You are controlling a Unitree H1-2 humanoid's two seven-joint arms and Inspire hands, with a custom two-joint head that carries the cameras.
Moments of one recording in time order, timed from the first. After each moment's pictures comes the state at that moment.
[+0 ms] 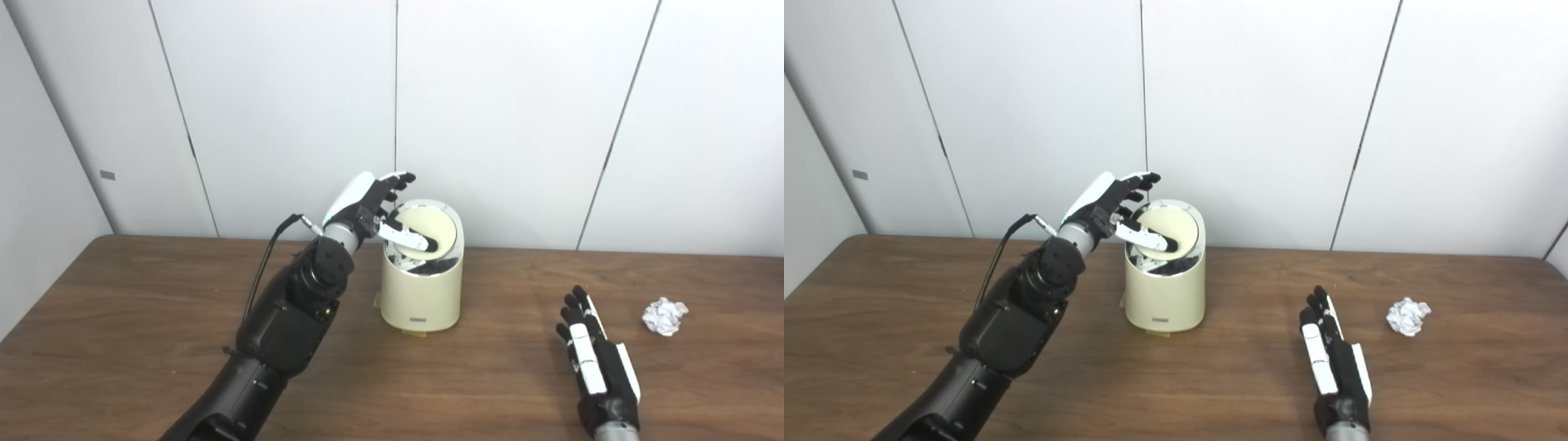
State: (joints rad) left arm -0.79 0.18 -0.28 0.29 0.44 0.40 -0.14; right arm -0.12 0.02 -0.05 0.03 0.04 0.00 -0.05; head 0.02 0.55
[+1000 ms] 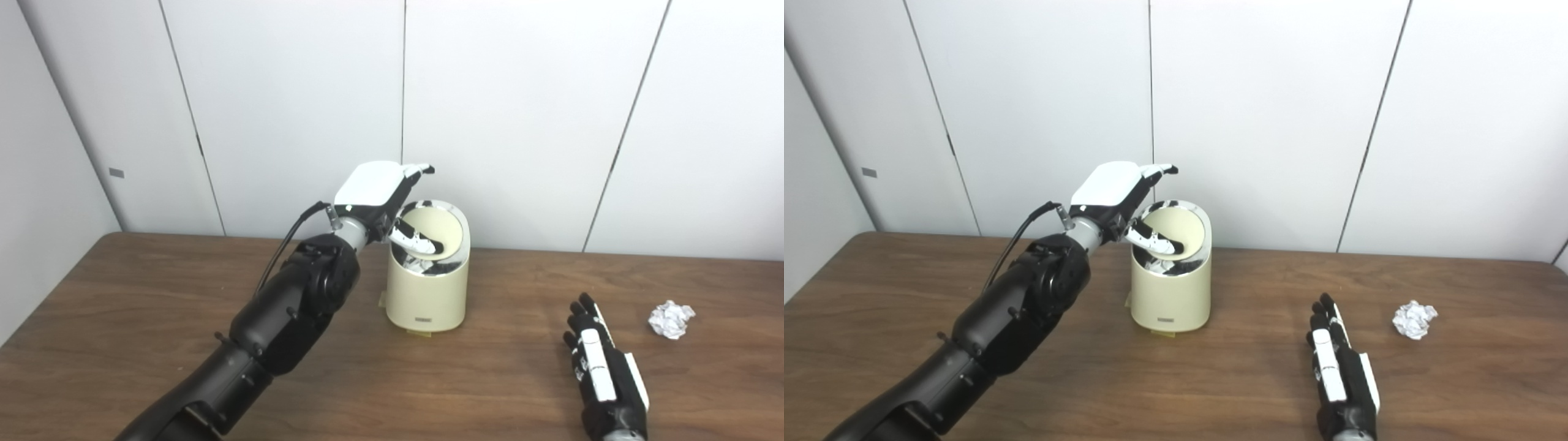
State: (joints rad) left arm -0.82 0.27 -0.49 0.28 0.76 0.24 -0.16; right arm -0.08 0.02 -0.07 -0.03 0.13 0.07 -0.04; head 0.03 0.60
